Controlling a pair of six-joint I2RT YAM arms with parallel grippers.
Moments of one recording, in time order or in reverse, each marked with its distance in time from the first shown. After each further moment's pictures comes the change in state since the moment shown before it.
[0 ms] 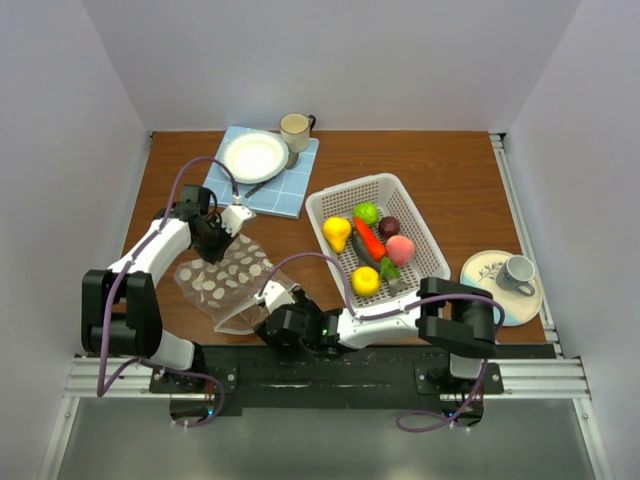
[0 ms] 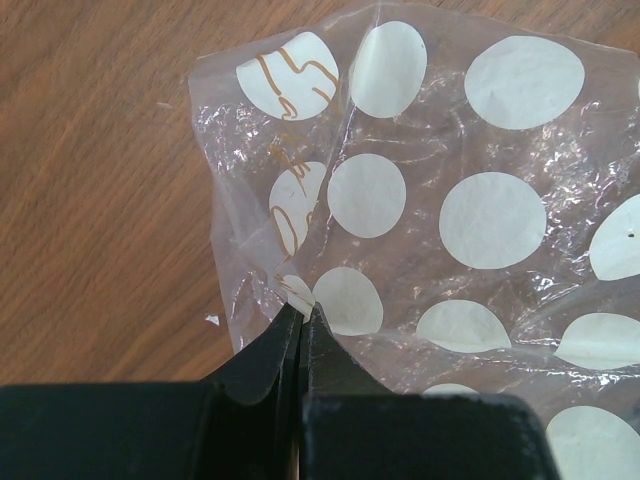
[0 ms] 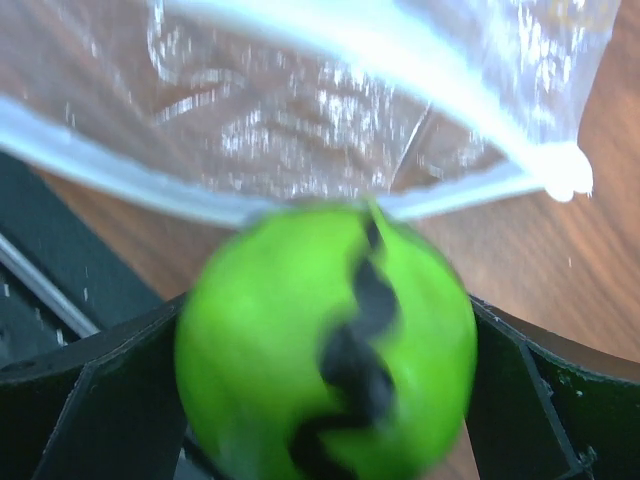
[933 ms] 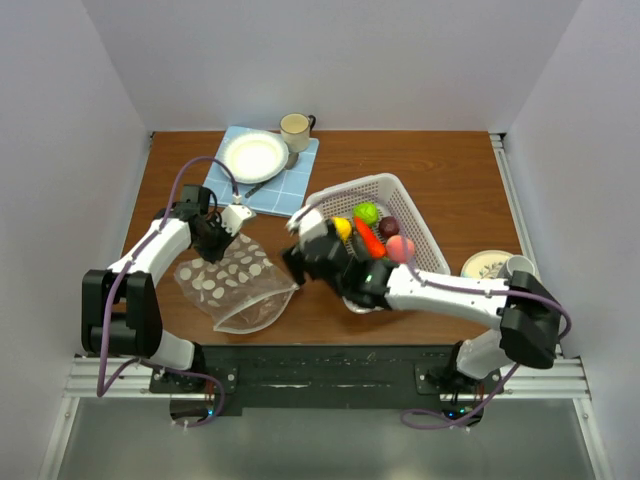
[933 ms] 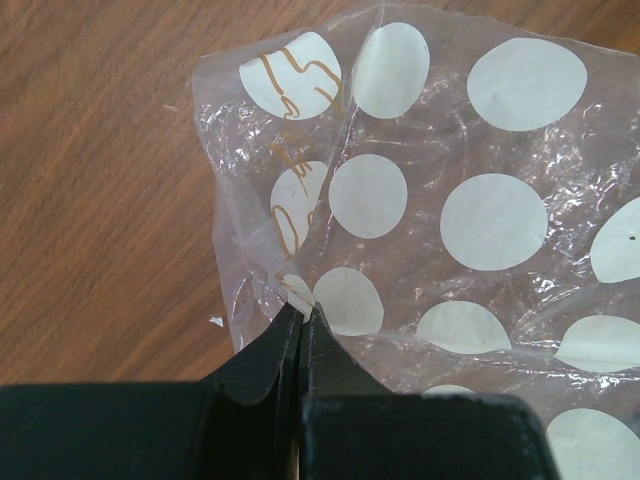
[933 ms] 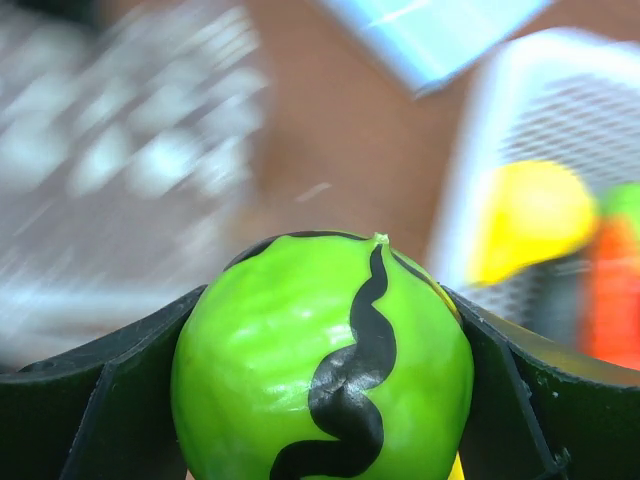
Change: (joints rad) left arm 0.000 0.000 0.000 0.009 -0.003 0.000; right arm -0.225 -0.328 0.050 -0.087 0.043 -0.186
